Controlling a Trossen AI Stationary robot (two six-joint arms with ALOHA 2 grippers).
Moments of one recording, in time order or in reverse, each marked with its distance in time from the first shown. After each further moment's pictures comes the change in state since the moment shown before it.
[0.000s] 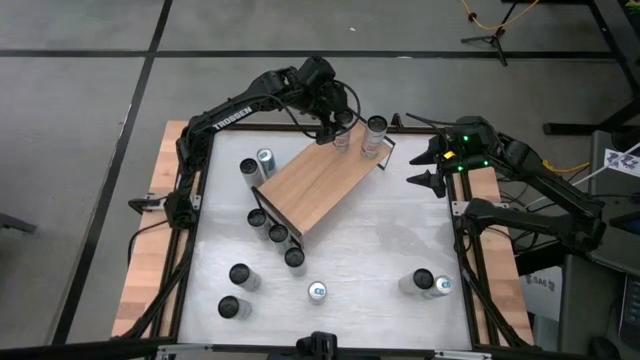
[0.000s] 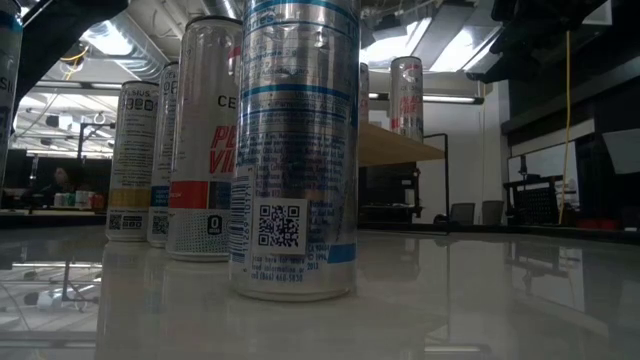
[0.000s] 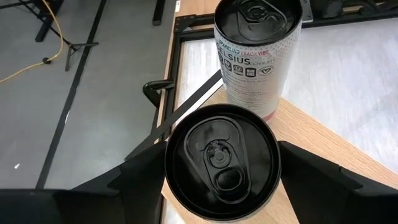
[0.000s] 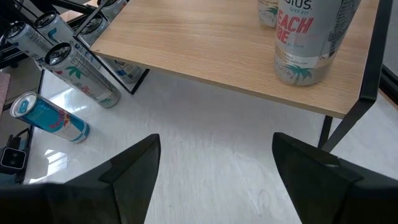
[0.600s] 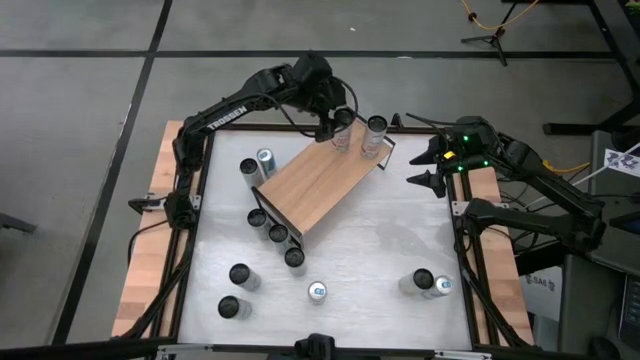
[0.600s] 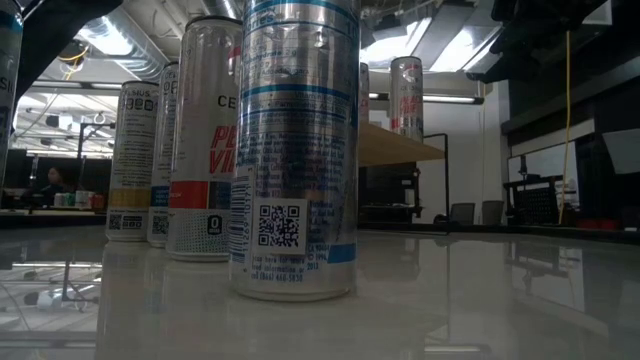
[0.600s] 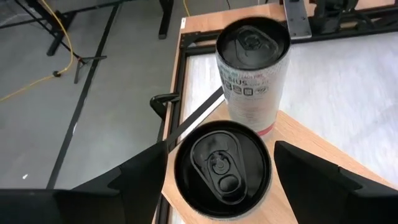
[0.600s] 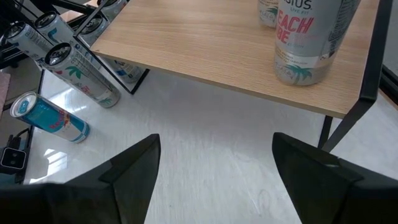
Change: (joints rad) left arm -0.002 -0.034 0.001 0.026 0.001 0.002; right arm 0.000 0.000 0.000 0.000 0.000 0.000
